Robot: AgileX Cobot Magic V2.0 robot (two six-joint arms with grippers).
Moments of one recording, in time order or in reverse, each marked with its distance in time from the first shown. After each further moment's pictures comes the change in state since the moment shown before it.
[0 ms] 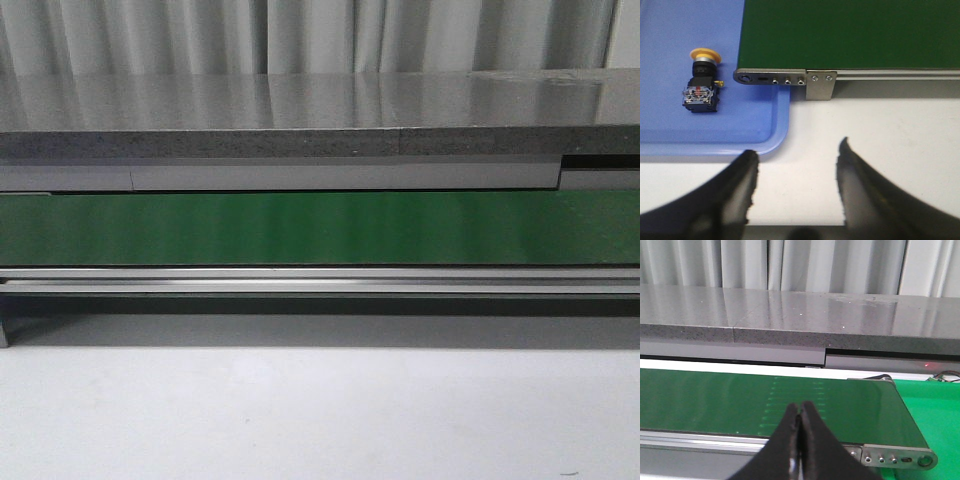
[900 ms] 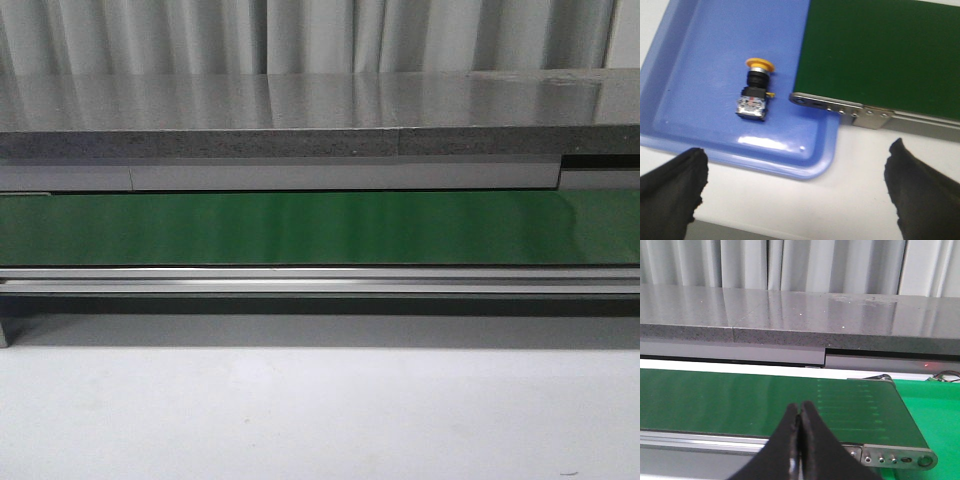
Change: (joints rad) left arm 0.210 0.265 -0.219 0.016 0.046 -0.018; right arm 0.000 0.000 0.000 0.000 0.000 0.000
